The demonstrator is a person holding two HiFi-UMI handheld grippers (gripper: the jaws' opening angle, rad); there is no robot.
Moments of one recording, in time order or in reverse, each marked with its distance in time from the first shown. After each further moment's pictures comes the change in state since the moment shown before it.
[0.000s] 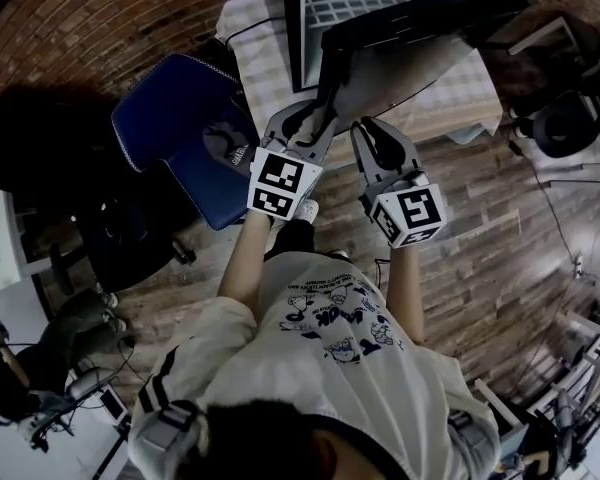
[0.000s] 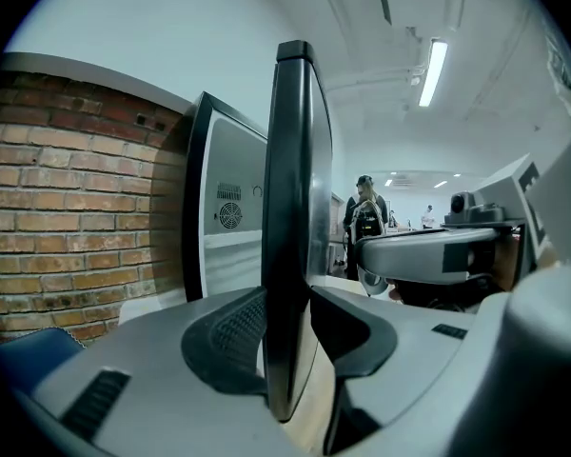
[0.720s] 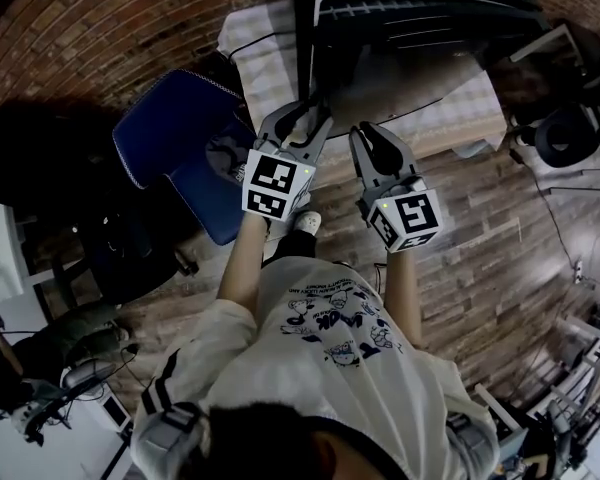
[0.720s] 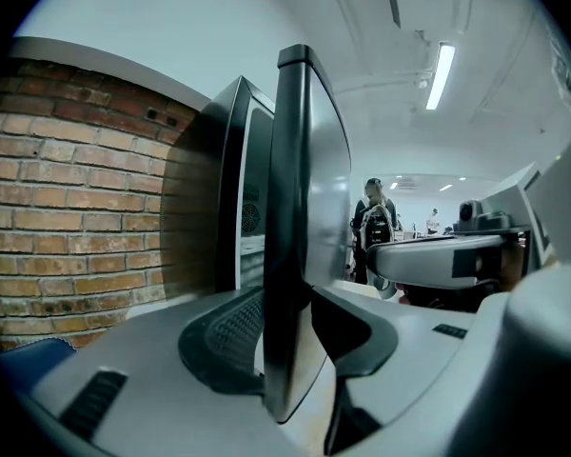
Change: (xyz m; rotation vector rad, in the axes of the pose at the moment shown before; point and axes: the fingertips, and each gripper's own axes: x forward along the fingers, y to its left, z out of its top) left arm 0.022 0.058 0.007 -0.019 -0.014 0.022; right arm 0.049 -0.013 0.006 0.029 -0.009 -0.015
